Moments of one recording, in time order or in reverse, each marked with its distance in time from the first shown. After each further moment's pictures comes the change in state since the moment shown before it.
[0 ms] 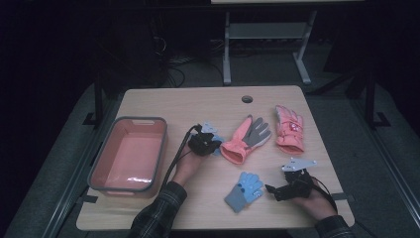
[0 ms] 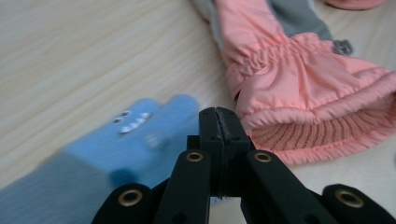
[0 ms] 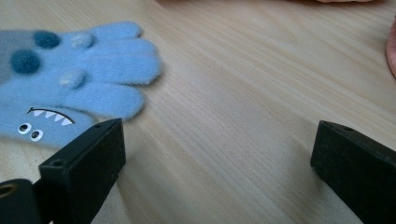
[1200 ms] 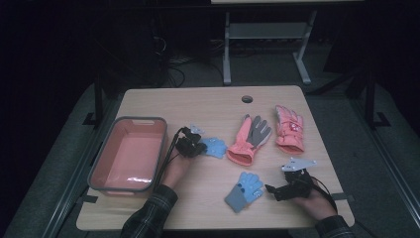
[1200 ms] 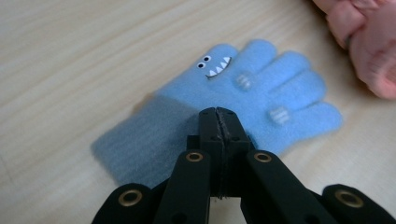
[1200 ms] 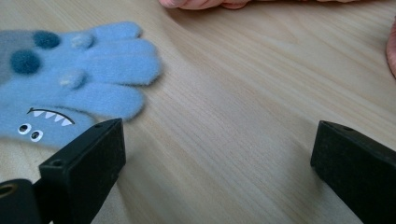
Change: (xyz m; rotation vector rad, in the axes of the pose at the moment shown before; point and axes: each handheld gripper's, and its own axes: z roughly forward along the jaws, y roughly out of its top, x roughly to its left) left arm 0.021 -0.024 -0.023 0.117 0.129 -0.091; right arm 0.000 0.000 0.000 -0.001 0.000 -0.005
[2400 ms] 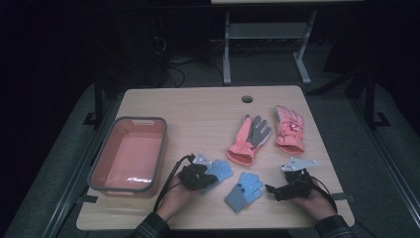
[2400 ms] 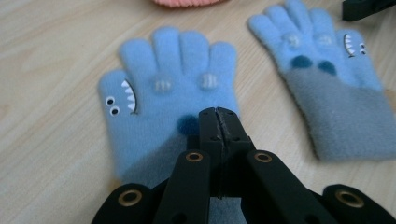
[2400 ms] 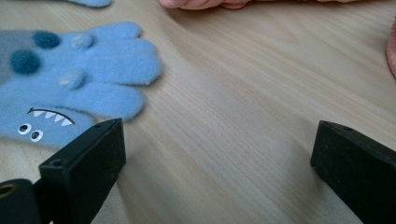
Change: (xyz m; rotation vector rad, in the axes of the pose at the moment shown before) left arm -0.068 -0.042 -0.044 0.019 -0.248 0.065; right arm 0.000 0.000 0.000 0.000 0.000 0.000
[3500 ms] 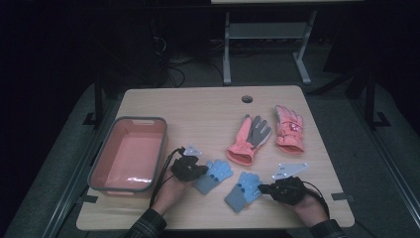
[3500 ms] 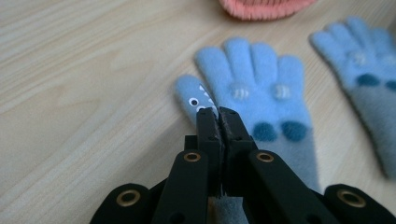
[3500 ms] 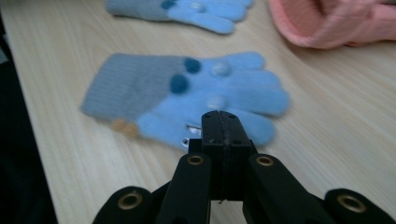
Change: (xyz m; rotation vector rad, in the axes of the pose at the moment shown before) left arm 0.030 -0.003 -0.004 -0.041 0.068 -0.076; right arm 0.044 0.023 -0.016 0.031 0.219 -0.077
